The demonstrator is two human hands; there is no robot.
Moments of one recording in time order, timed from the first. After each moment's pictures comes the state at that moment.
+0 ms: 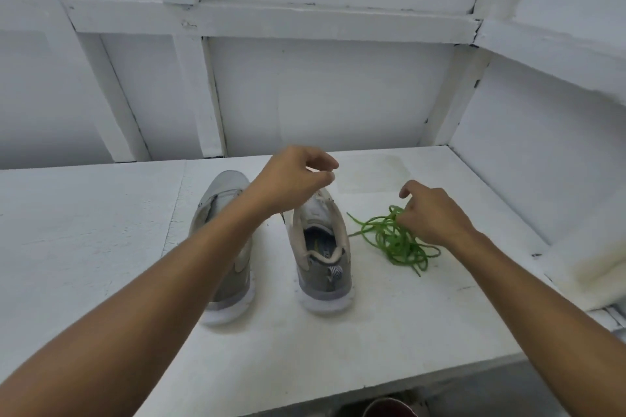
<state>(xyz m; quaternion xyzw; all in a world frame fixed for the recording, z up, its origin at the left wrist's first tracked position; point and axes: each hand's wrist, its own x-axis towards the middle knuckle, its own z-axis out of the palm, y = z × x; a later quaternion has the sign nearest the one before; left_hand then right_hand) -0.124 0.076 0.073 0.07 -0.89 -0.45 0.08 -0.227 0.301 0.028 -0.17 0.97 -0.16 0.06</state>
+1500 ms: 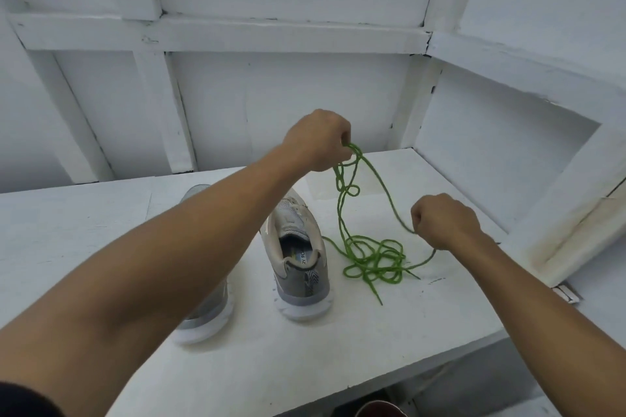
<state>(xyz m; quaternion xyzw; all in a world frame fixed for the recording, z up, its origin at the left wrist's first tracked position) -0.215 0.117 0.107 -0.05 -0.98 -0.14 0.15 -0.221 0.347 0.039 -0.11 0.99 0.04 0.03</state>
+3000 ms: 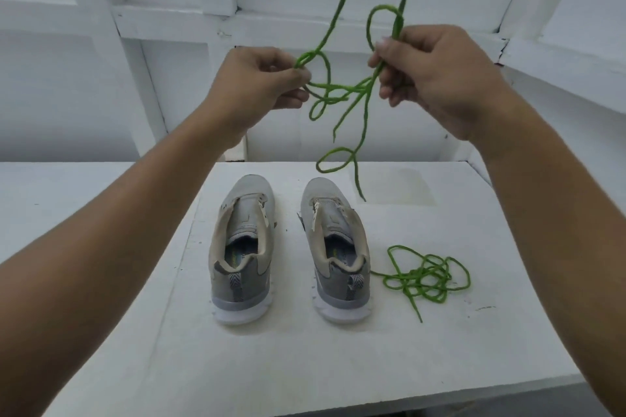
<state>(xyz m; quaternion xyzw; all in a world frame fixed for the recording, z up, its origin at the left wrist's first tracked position) -0.107 0.011 0.160 0.04 -0.75 -0.60 0.27 -0.198 0.215 0.200 -0.41 0.73 -0.55 0.04</state>
